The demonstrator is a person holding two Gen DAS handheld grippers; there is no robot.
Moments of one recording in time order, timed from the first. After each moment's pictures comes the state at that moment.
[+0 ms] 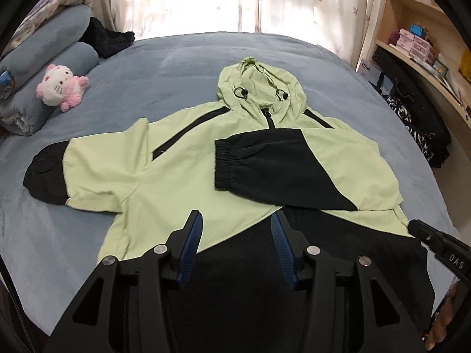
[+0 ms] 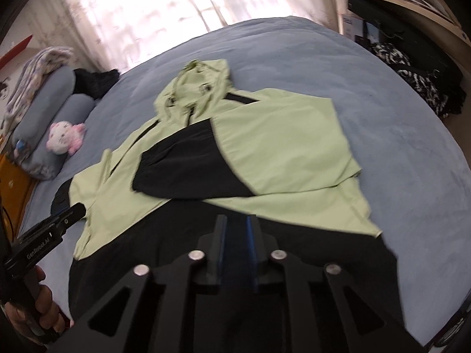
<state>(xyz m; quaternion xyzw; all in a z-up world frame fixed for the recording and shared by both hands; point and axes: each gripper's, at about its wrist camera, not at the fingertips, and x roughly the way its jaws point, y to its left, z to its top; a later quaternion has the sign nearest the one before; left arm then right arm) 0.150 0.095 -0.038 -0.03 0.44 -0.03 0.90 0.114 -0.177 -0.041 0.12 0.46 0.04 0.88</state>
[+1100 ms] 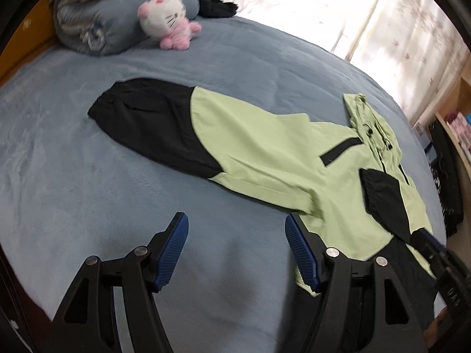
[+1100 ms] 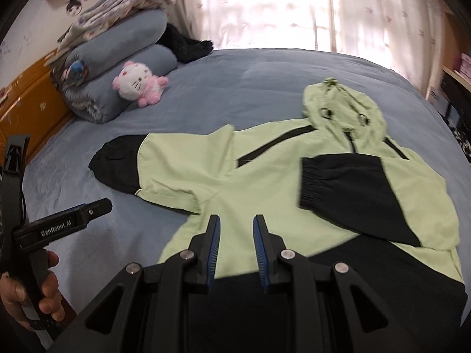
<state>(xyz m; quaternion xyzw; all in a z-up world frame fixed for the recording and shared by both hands) 0.135 0.388 -0.092 -0.19 0.45 0.07 0.87 0.139 0.118 -0.036 -0.02 0.42 0.16 0.89</state>
